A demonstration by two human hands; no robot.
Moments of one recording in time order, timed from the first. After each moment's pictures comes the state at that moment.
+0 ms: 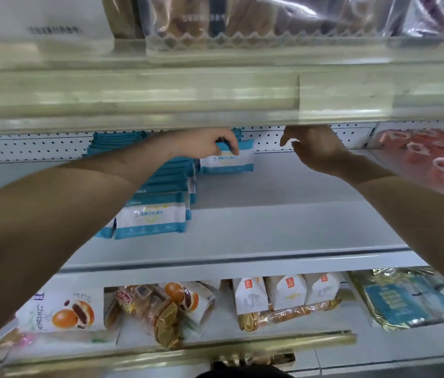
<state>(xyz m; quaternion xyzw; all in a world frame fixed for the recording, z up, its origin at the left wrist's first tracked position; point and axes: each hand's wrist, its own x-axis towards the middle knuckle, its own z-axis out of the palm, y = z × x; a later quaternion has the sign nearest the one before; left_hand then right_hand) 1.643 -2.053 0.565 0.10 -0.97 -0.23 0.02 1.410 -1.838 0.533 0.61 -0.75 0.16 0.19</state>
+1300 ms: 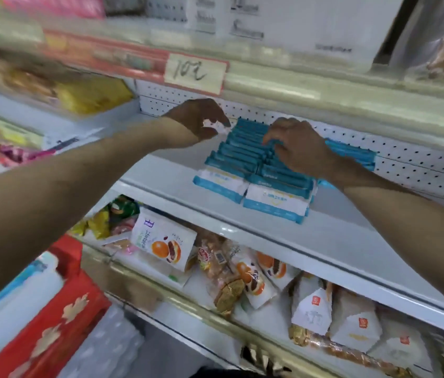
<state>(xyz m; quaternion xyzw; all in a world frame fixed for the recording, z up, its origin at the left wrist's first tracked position) 1.962 -2.070 0.604 0.31 -0.93 -0.09 0.18 1.664 -2.004 0.562 0.80 -0.58 0.15 0.08</state>
